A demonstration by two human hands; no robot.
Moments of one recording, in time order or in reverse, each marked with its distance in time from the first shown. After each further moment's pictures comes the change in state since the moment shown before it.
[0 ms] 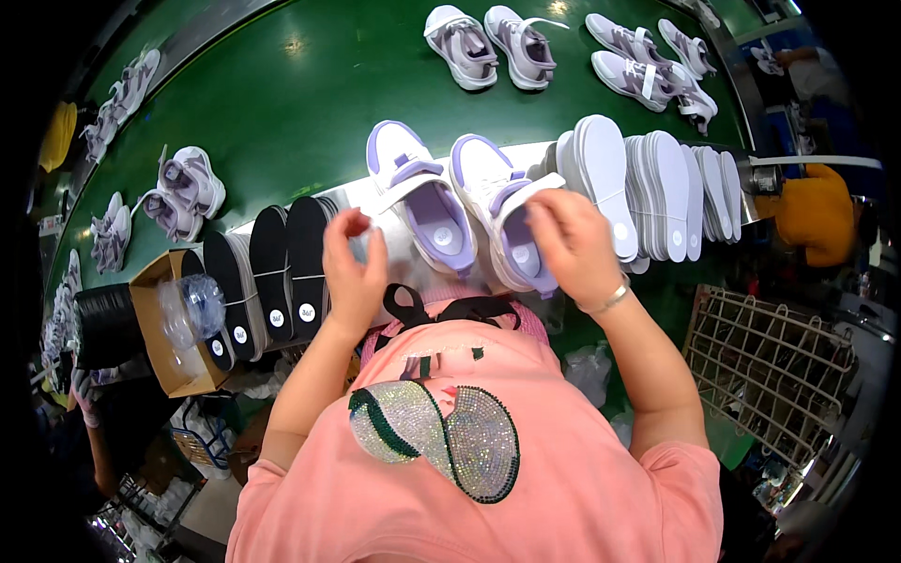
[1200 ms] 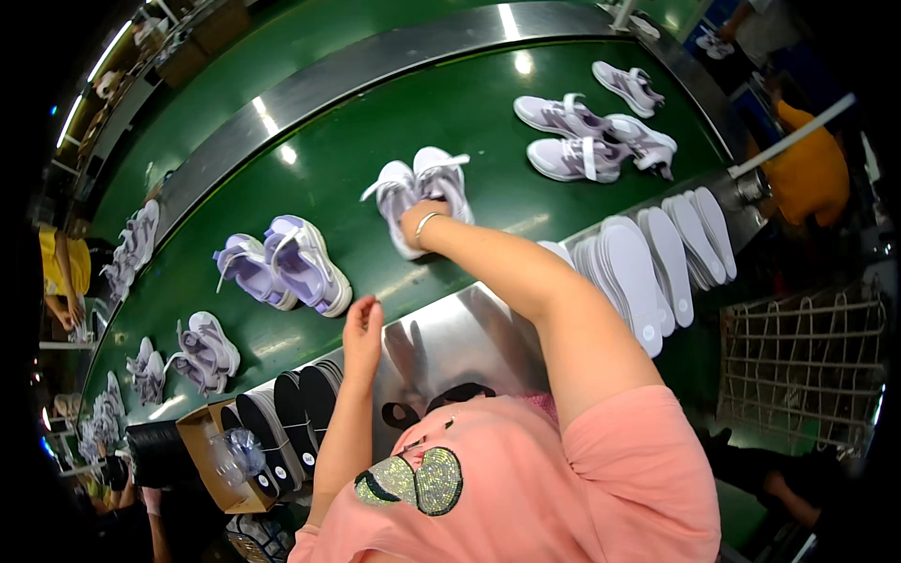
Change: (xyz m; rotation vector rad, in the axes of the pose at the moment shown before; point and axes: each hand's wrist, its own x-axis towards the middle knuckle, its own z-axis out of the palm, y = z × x) left_hand 0.099 -0.047 0.088 -0.209 -0.159 -0.397; right_hand 0.259 0.095 0.068 -0.693 -0.465 0.063
